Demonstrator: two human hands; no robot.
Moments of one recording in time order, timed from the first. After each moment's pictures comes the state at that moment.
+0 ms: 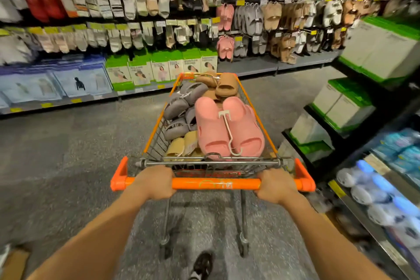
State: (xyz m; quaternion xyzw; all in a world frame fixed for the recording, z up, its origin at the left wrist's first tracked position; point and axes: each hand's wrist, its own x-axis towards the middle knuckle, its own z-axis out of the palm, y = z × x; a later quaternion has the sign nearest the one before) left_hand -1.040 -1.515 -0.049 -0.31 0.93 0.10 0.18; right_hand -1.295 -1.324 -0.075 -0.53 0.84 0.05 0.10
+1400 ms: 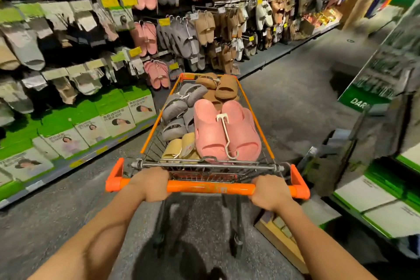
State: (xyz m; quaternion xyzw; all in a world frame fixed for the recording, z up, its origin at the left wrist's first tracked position) left_hand -1.580 -2.054 -0.048 -0.10 0.96 0.07 0.24; right_hand -1.715 -1.768 -0.056 -0.33 0.93 0.02 0.15
